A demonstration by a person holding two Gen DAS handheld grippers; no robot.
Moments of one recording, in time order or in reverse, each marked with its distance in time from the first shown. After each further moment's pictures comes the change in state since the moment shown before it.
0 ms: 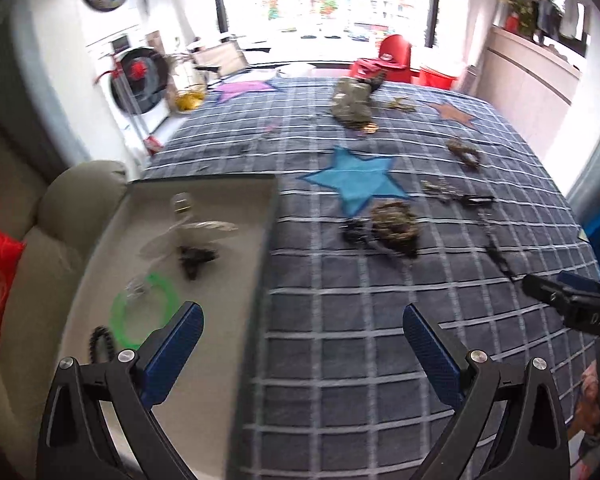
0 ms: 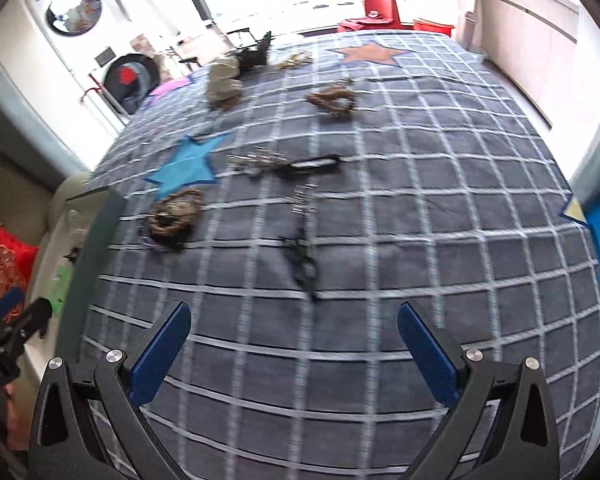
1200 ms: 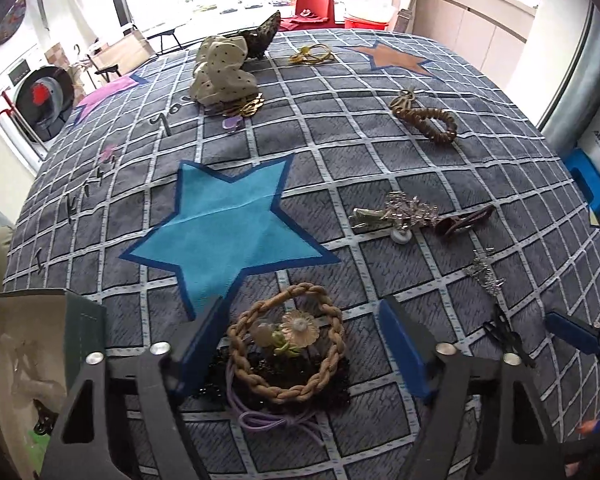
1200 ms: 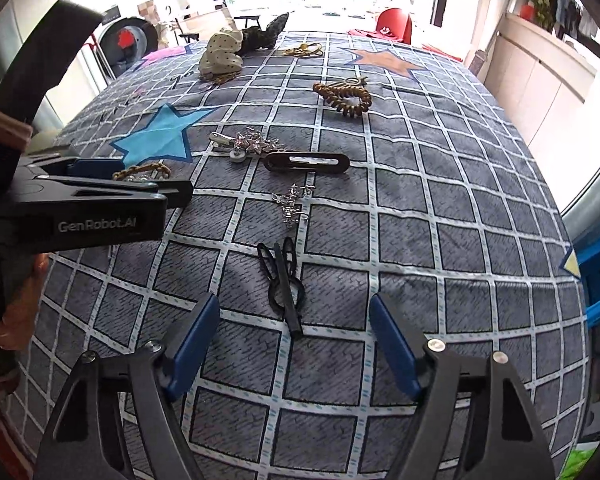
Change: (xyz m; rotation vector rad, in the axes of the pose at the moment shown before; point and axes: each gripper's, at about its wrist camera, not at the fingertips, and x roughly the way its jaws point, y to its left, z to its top) left arm 0.135 -0.085 0.075 0.208 0.136 -0.168; right arm 0.042 0.029 0.006 -0.193 -0.014 -0.157
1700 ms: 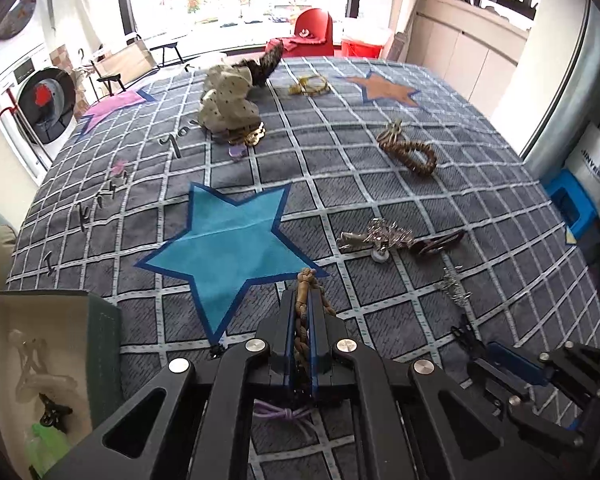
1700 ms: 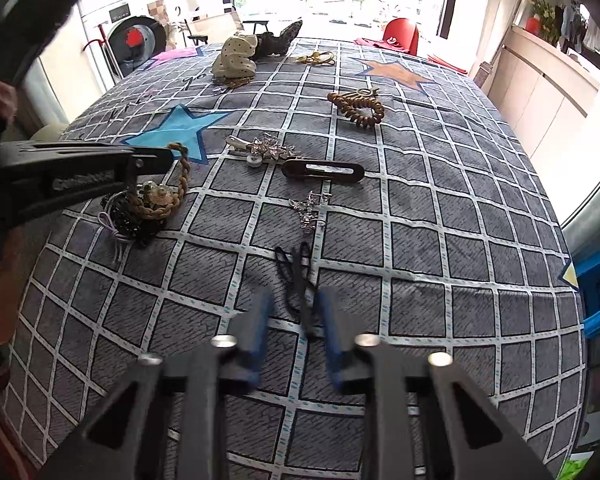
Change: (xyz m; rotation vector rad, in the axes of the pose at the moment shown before) left arm -0.032 0.006 -0.002 -0.035 -0.083 -0.035; right arm -0.006 0.006 -0.001 -0.009 -0.024 0.014
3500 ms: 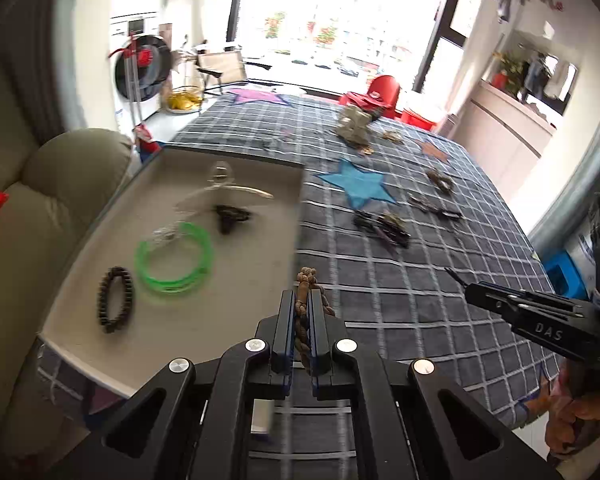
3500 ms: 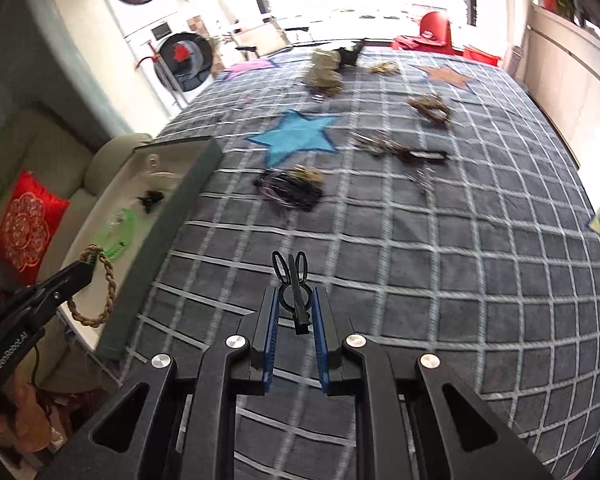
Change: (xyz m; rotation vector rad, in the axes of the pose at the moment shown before) left arm -0.167 0.093 -0.173 -0.304 -0.199 0.058; right arm -0.083 0.081 -0.027 0.012 -0.013 0.234
